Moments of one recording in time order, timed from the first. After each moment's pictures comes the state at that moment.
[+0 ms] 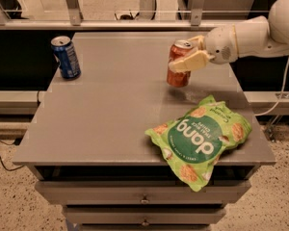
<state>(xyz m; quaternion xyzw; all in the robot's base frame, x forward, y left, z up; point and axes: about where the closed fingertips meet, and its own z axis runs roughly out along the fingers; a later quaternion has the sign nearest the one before) 0.635 -0.114 0.919 -0.51 0.67 0.32 0.44</state>
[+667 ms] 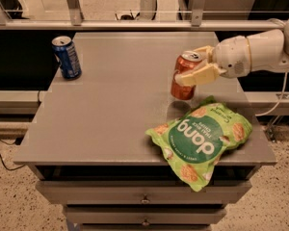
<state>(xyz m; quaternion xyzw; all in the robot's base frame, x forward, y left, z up) 0.581 -0.123 0.918 -0.52 0.64 0.34 0.45</state>
